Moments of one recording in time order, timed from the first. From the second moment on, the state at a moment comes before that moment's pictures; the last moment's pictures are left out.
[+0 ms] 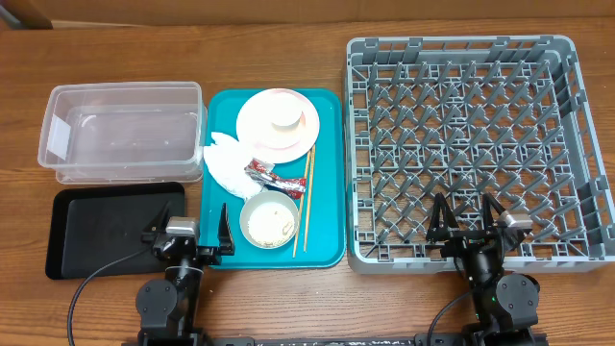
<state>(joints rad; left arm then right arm) 0.01 0.02 0.01 -0.07 0.07 0.00 0.16 0.01 0.02 -0.03 0.05 0.33</state>
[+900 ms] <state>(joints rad) 0.01 0.02 0.06 -0.13 0.32 -0.08 0.16 0.01 0.02 -0.03 0.05 0.33</state>
